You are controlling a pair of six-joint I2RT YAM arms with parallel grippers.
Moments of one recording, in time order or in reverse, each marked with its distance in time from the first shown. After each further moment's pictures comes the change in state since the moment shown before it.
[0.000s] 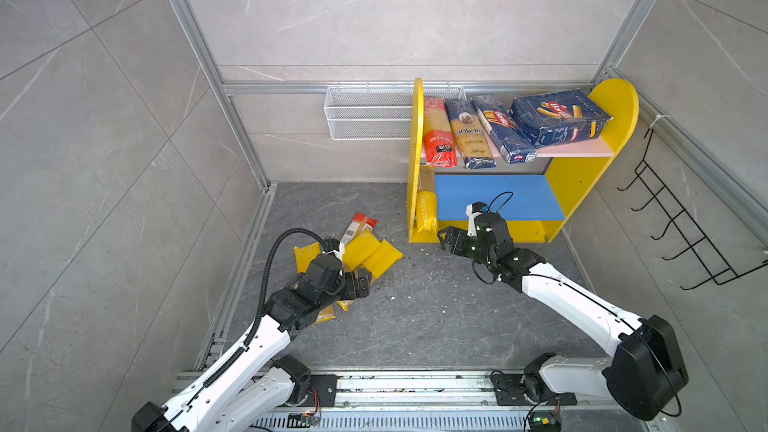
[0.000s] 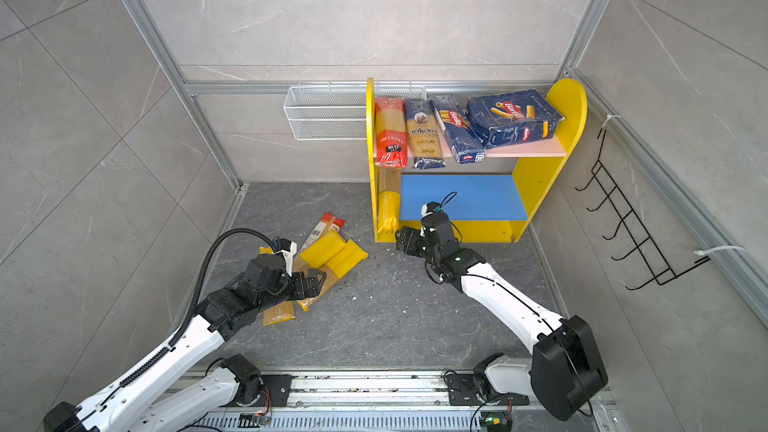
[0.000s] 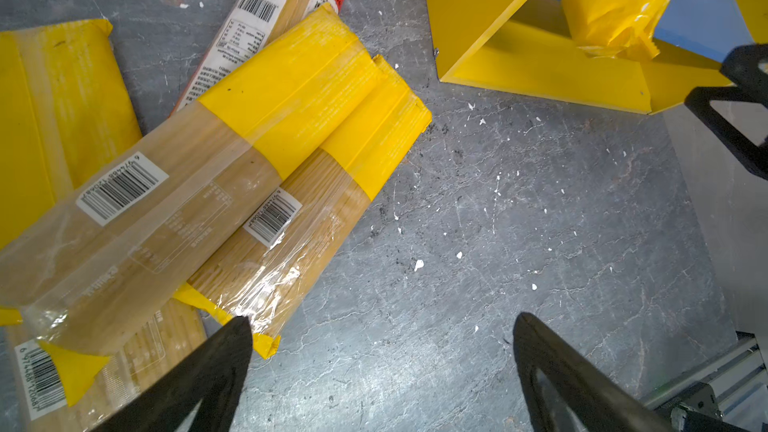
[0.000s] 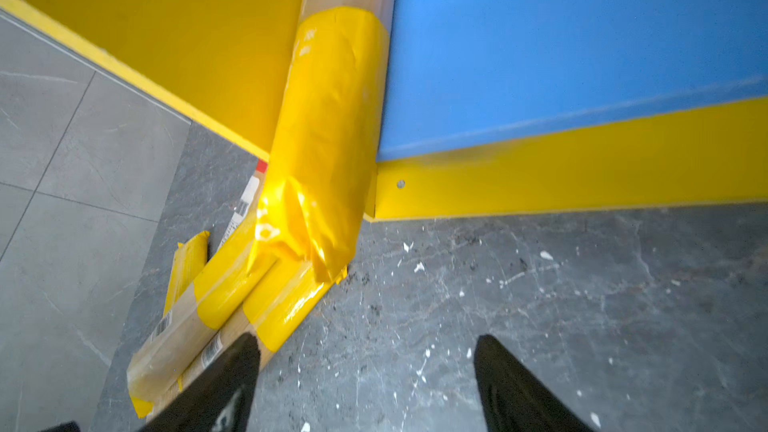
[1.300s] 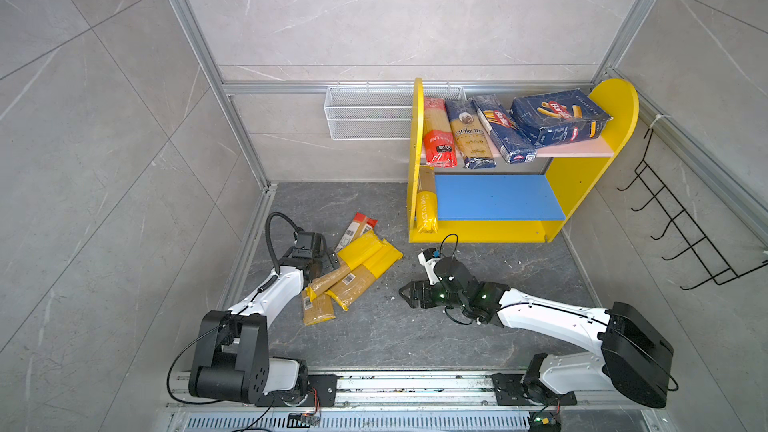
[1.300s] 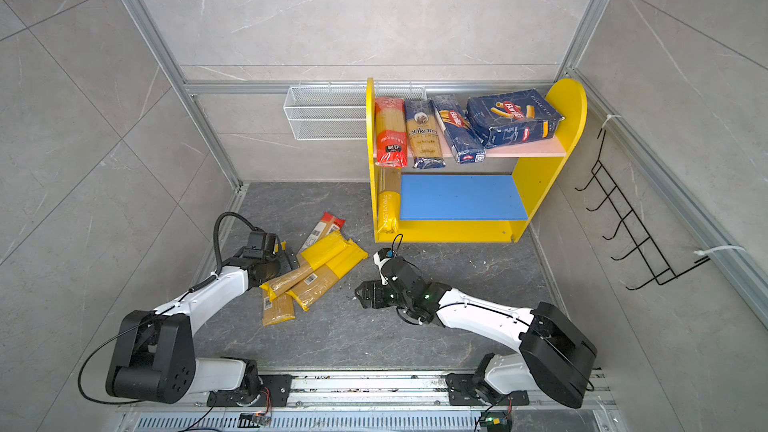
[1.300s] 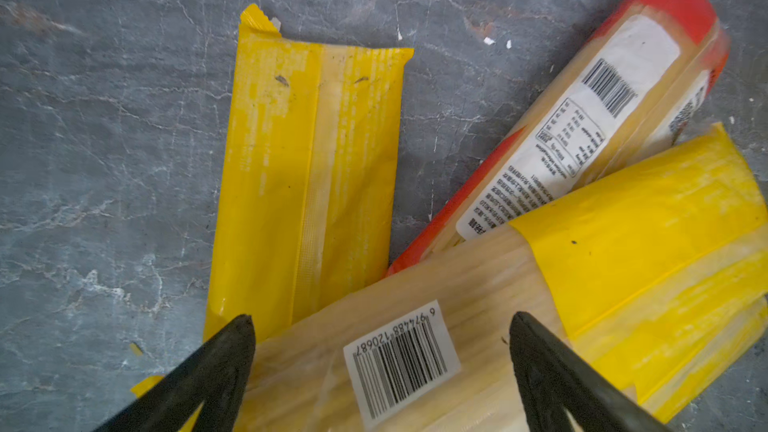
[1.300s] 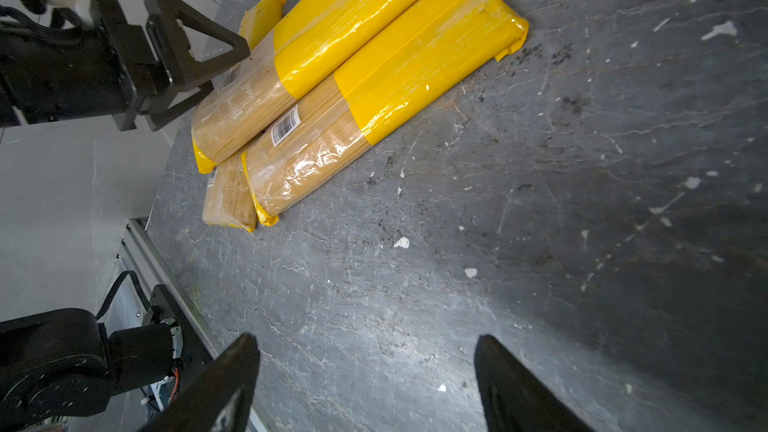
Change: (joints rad) left arm 0.443 0.520 0.039 0.220 -0.071 0.065; right arm 0.375 0.083 -0.163 0.146 -0.114 0.065
